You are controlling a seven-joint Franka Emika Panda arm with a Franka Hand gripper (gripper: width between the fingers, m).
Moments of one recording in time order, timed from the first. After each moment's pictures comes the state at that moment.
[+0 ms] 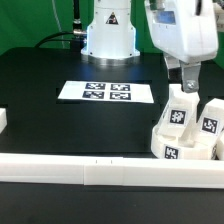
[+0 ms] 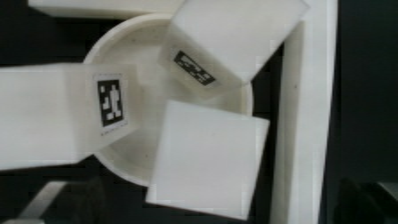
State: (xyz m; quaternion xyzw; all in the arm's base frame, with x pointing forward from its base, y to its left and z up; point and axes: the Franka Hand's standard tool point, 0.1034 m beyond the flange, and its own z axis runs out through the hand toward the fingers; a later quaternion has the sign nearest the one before) arm 0.602 0.067 0.112 -0.77 0.63 0.01 0.12
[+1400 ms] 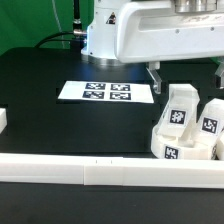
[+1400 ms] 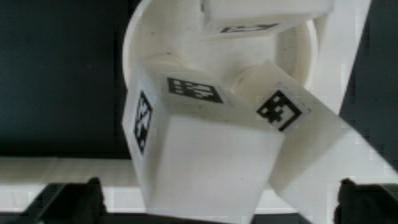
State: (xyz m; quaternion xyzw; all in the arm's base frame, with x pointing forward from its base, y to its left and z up) arm 0.605 0.079 0.106 -0.99 -0.08 -0.06 0.04
